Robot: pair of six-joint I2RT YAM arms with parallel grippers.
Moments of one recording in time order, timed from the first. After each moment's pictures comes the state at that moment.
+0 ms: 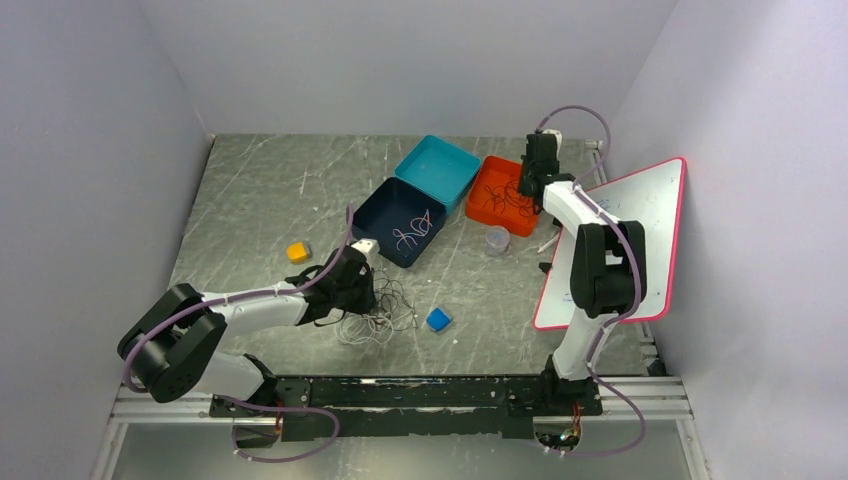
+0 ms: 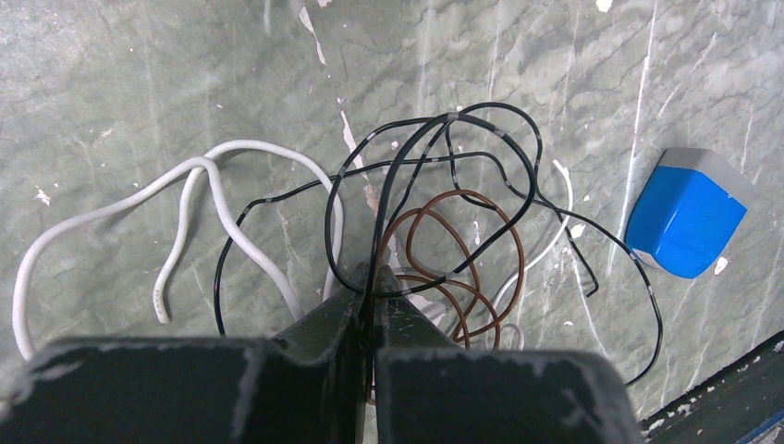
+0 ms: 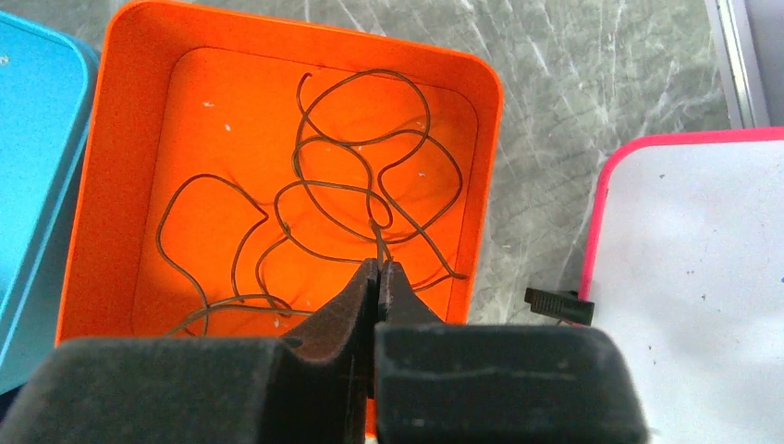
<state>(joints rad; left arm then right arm) -0.74 1.38 0.52 0.00 0.00 -0.51 0.10 1.85 1.33 -0.20 0.28 0.17</state>
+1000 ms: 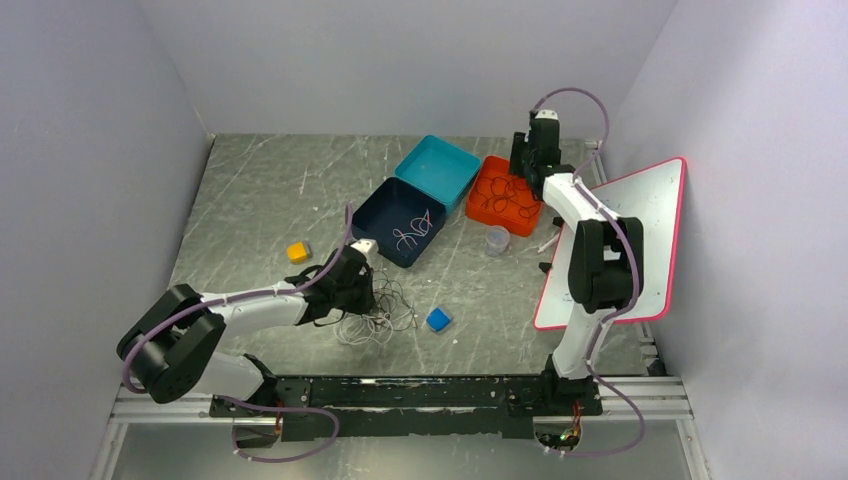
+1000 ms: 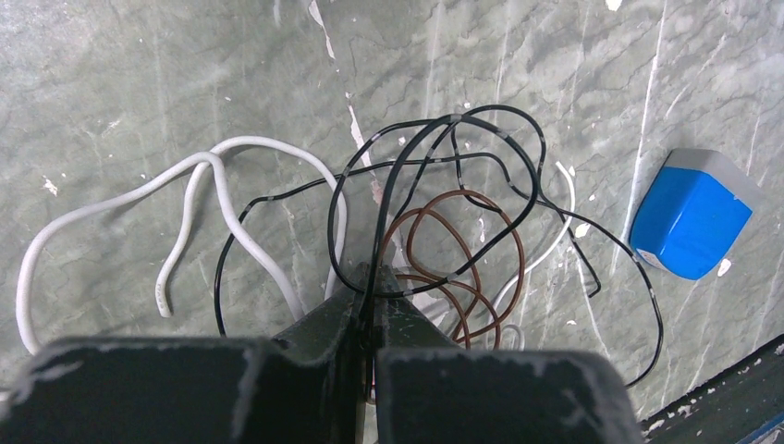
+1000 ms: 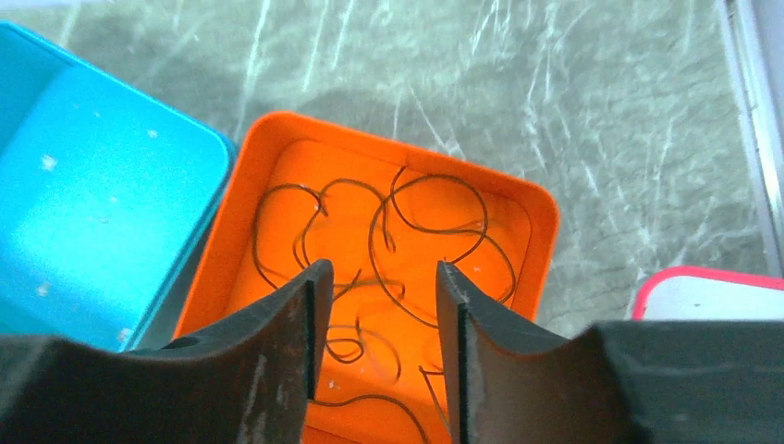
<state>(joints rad) -0.74 1.37 0.53 -0.01 -0.01 -0.52 0.10 1.91 1.42 -0.10 0.15 0.11</state>
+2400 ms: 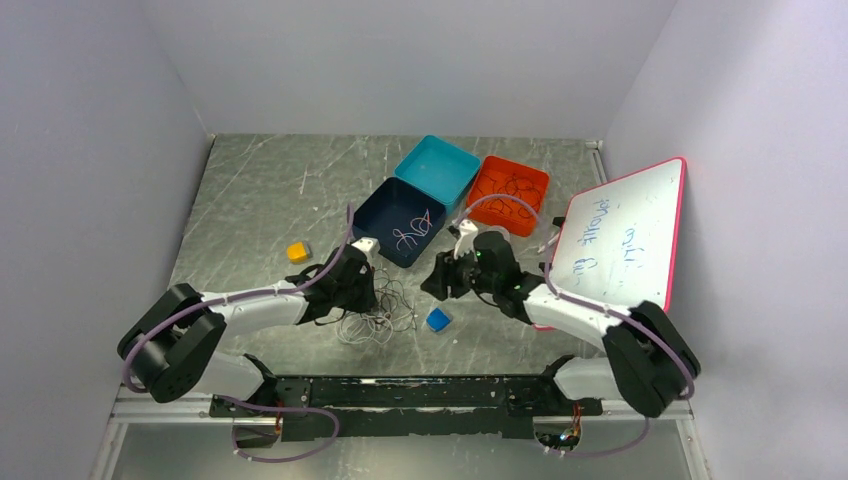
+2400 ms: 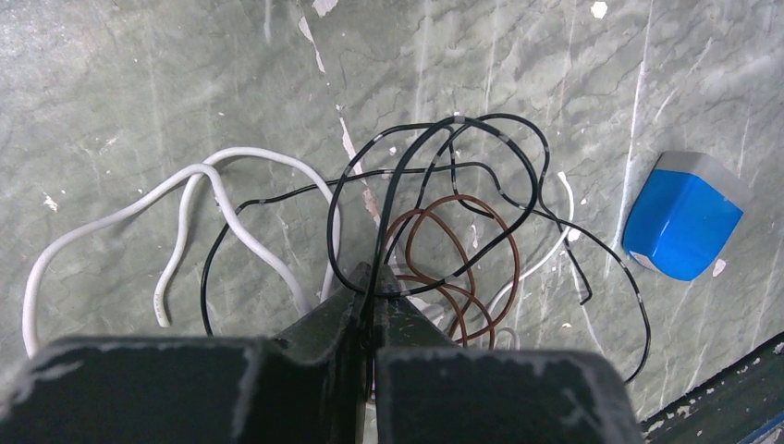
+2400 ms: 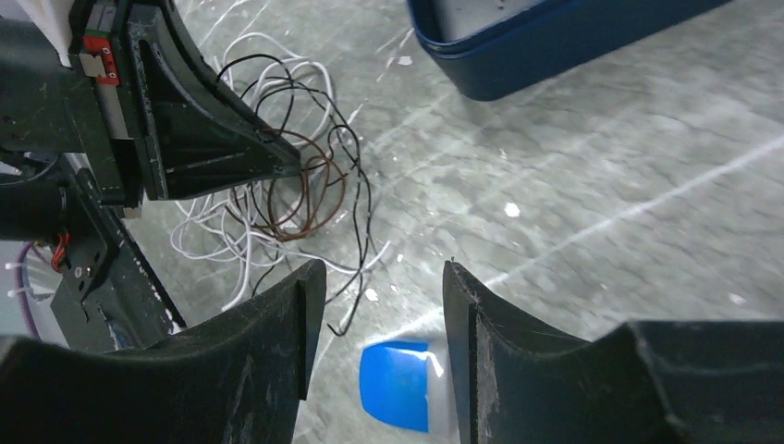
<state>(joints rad) -0.74 1.38 0.54 0.00 0.00 -0.49 0.62 1.25 0.52 0.19 -0.33 0.34</state>
